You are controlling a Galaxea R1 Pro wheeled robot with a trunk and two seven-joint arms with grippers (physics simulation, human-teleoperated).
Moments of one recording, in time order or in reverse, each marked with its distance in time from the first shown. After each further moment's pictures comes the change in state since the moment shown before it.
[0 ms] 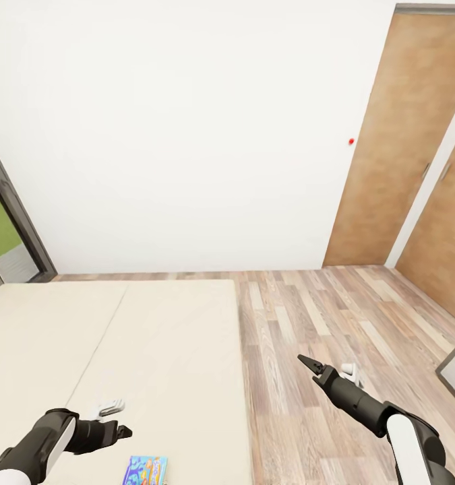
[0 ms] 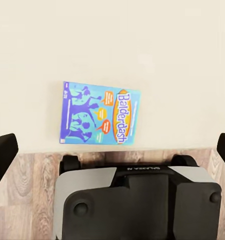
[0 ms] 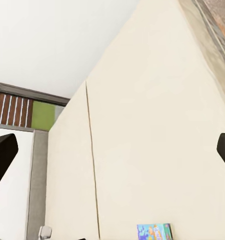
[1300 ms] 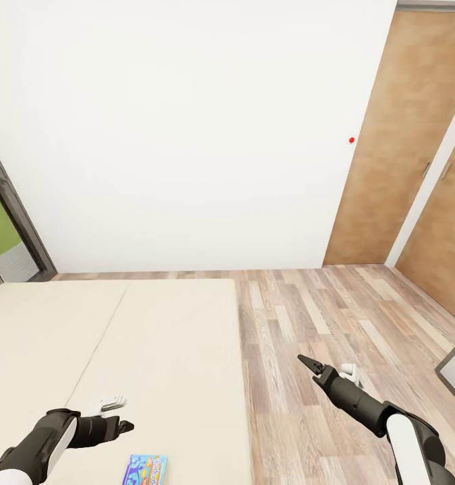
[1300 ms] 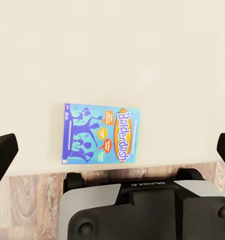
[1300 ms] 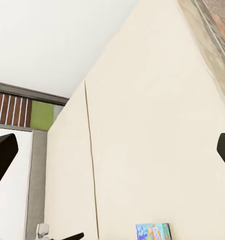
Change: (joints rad) left arm 0.000 -0.005 -0.002 -0.001 -0.001 -0.085 0.002; right arm 0.000 0.001 0.001 -0.002 0.002 -0.002 -0.001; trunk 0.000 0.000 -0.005
